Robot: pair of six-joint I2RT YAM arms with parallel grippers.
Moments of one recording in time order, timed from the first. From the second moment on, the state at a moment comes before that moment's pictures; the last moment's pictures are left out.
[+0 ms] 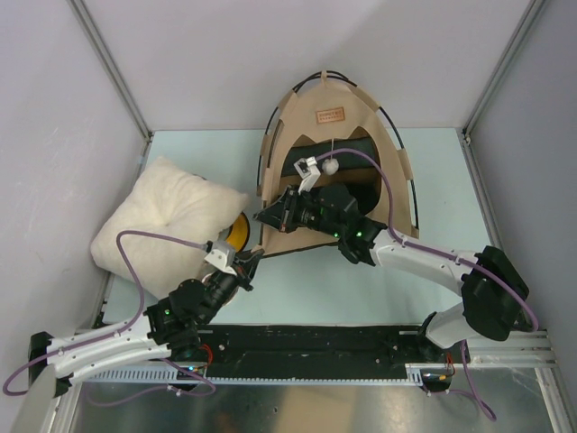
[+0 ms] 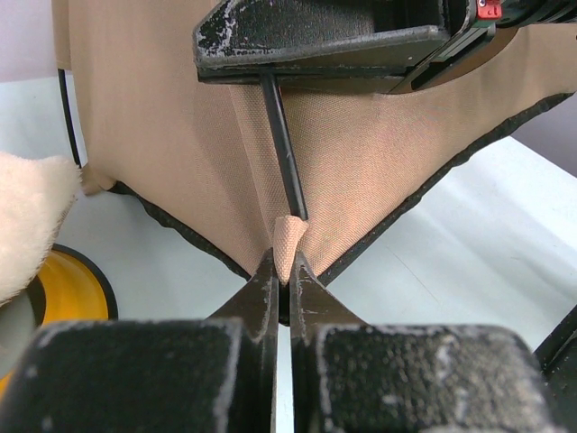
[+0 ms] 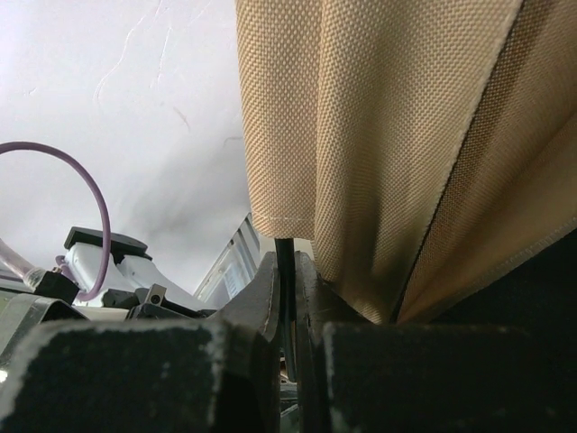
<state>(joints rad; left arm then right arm) -1.18 0.39 0.21 0.22 -0.57 -0.14 0.90 1.47 1.03 0.39 -0.21 0.82</state>
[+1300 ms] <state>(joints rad) -1.18 0.42 0.16 0.36 -0.59 -0.09 0.87 1.48 1.02 0.40 -0.27 0.83</state>
